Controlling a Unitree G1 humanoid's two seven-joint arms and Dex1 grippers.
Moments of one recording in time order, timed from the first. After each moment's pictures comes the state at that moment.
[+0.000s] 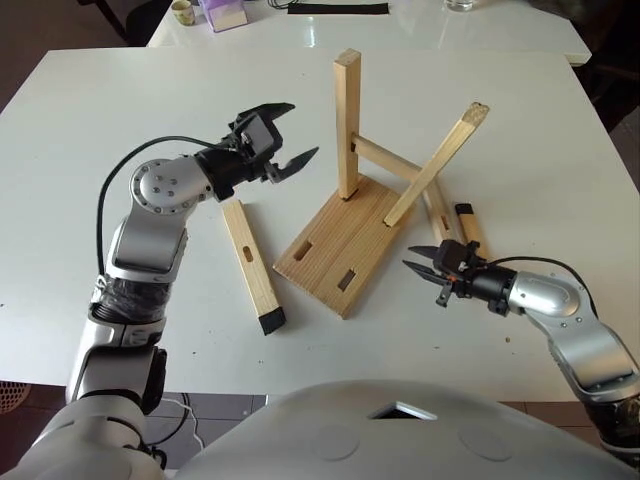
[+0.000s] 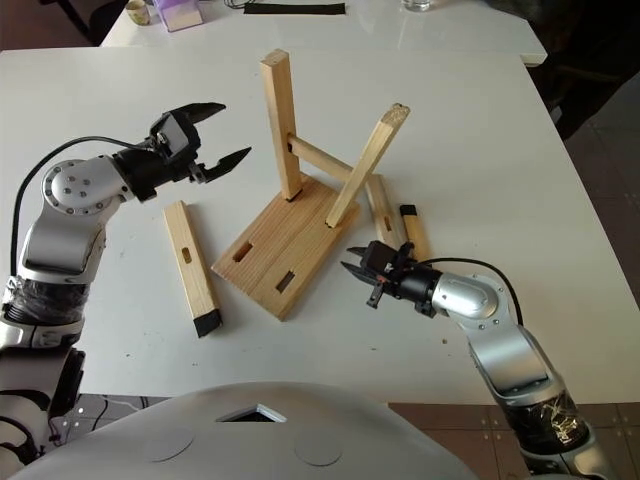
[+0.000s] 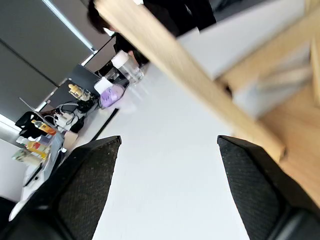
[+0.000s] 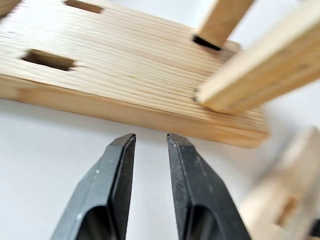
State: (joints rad) left arm -0.32 0.63 -0.14 -0.05 0.00 0.01 -0.74; right arm 0.25 -0.67 0.22 -0.55 0.07 0.37 0.73
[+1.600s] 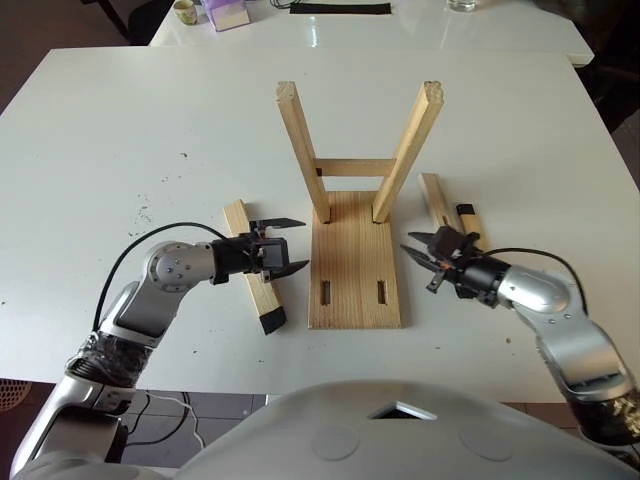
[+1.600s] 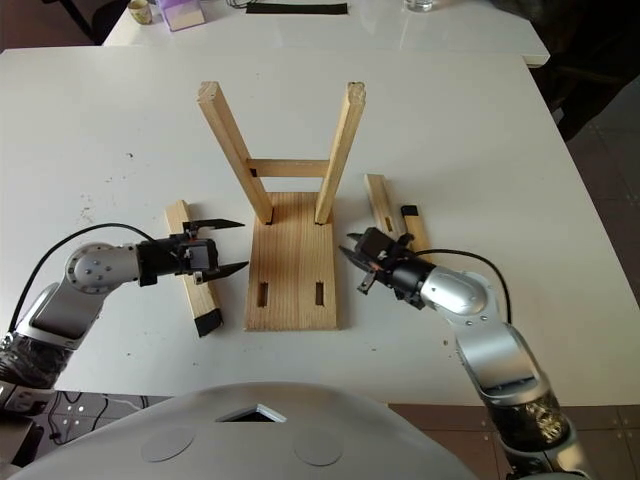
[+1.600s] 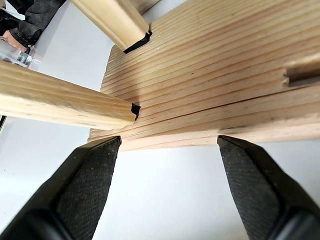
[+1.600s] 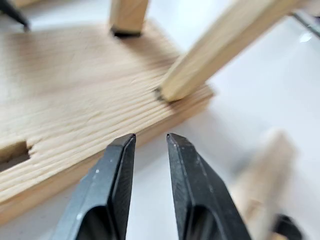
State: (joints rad) left arm 0.03 0.75 -0.22 -0.16 0.06 -0.22 -0.89; right arm 0.24 -0.60 0.11 -0.67 0.06 0.54 0.63
